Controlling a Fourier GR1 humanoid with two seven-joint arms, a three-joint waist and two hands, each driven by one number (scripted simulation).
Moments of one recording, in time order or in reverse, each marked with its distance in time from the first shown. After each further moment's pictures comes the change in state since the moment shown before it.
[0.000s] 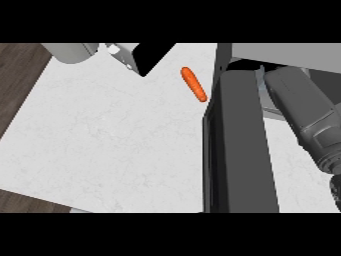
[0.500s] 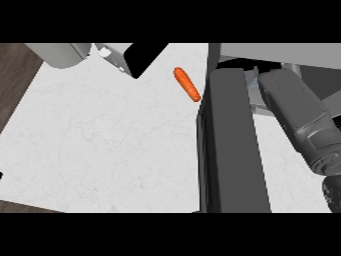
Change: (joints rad) left arm -0.003 -0.023 -0.051 0.039 -0.036 -0.012 0.009; right arm 0.009 0.033 -0.050 -0.016 -0.029 -0.066 -0.016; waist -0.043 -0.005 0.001
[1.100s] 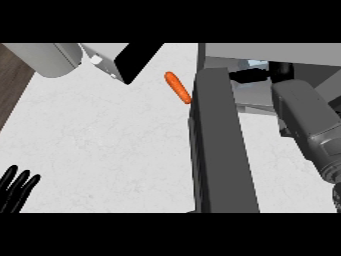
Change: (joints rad) left arm 0.004 -0.071 -0.130 0.044 -0.118 -0.059 -0.047; right arm 0.084 -0.044 -0.053 -0.011 -0.056 0.215 -0.088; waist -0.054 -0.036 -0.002
